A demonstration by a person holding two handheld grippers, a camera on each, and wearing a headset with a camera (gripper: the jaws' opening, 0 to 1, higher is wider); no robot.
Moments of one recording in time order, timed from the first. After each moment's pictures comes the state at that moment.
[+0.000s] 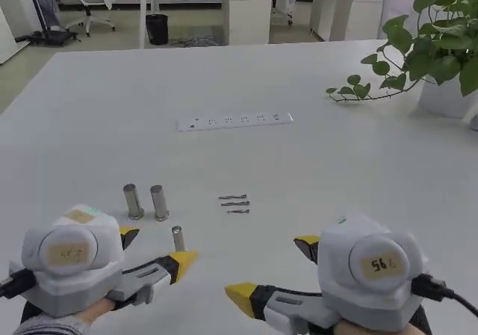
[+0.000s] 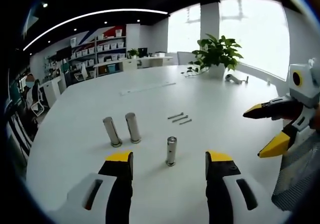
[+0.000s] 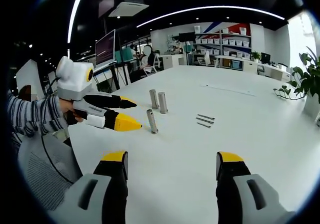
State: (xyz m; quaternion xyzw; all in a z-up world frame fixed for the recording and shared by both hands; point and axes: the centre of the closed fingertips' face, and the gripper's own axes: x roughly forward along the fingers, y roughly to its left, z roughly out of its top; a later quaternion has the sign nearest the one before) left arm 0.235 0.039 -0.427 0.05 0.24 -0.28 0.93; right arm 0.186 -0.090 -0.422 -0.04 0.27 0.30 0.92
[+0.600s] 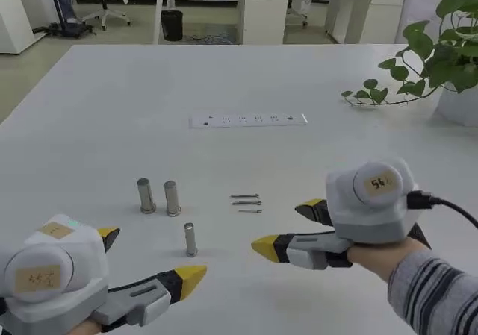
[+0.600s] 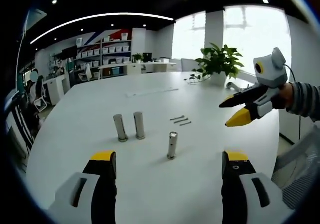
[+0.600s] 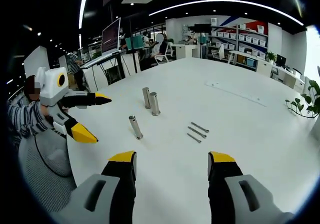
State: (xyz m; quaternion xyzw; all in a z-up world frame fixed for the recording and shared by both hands) left arm 0.217 0.056 -0.421 0.04 0.23 -0.27 0.94; right arm 0.254 -0.101 -0.417 -0.09 0.29 0.35 0.89
